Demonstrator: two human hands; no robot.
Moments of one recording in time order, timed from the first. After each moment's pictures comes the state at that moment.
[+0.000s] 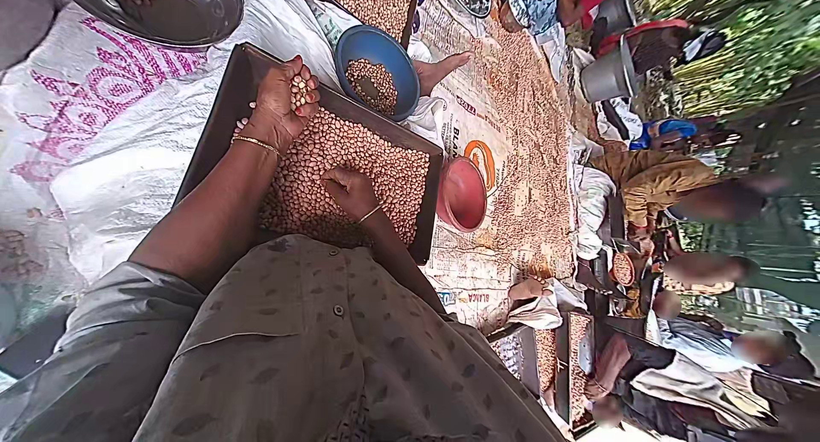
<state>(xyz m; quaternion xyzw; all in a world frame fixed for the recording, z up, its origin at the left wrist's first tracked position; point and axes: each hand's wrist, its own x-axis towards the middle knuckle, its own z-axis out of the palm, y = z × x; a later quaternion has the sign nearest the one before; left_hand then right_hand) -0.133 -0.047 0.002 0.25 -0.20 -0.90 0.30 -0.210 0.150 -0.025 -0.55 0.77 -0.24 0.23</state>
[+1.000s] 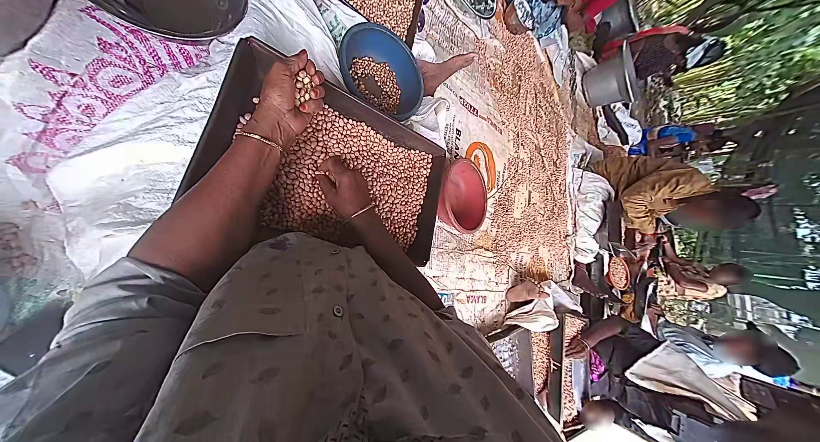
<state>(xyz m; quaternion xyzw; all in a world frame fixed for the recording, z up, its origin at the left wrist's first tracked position) -0.132 -0.046 0.005 0.25 -0.20 -0.90 0.30 -0.187 0.136 -0.023 -0.55 0.80 -0.16 0.15</state>
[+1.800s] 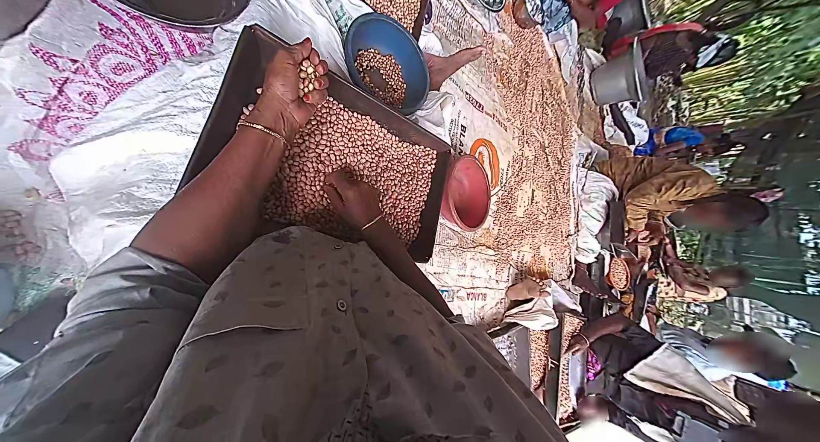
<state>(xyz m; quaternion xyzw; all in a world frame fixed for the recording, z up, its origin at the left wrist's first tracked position) -0.131 -0.048 0.006 0.26 -0.19 -0.90 0.30 -0.188 0.169 -0.033 -0.64 0.75 -0.14 0.05</state>
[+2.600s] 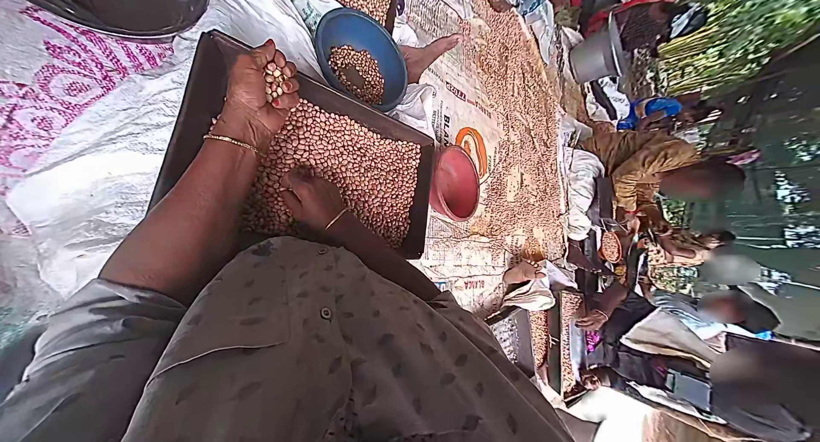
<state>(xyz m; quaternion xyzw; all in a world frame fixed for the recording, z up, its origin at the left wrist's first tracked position) -0.132 -0.049 0.004 0.25 -0.20 -0.90 0.31 -0.157 0.132 -0.011 -0.61 0.76 -0.03 0.21</state>
